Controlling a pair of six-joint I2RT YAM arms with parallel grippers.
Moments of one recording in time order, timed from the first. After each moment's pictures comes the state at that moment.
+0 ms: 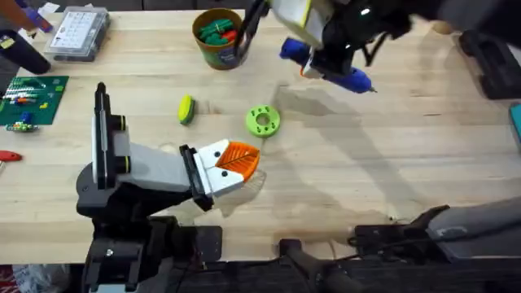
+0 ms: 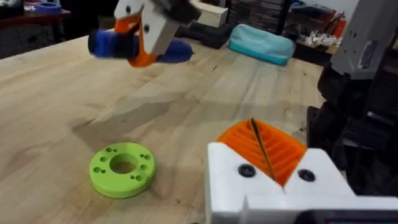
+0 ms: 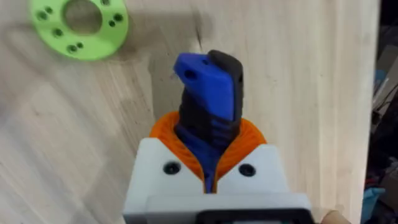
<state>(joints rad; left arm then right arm) 0.02 0.00 0.01 -0.12 1.19 -0.07 0.52 1.63 1.46 -0.94 0.06 -0.79</state>
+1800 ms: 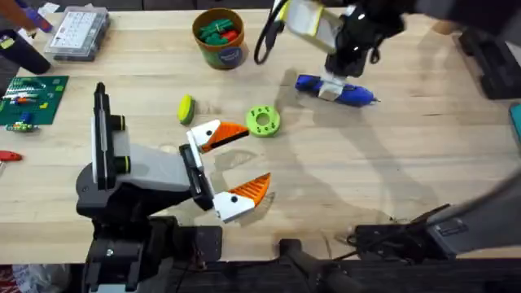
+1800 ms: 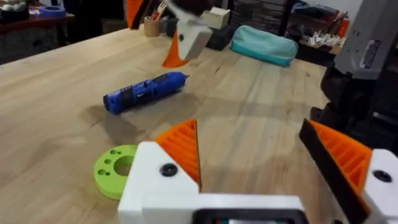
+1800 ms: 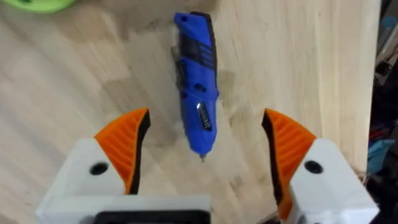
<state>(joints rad) 0.02 0.00 0.01 -0.12 1.18 -0.07 0.41 1.73 1.47 -0.99 0.16 -0.84</state>
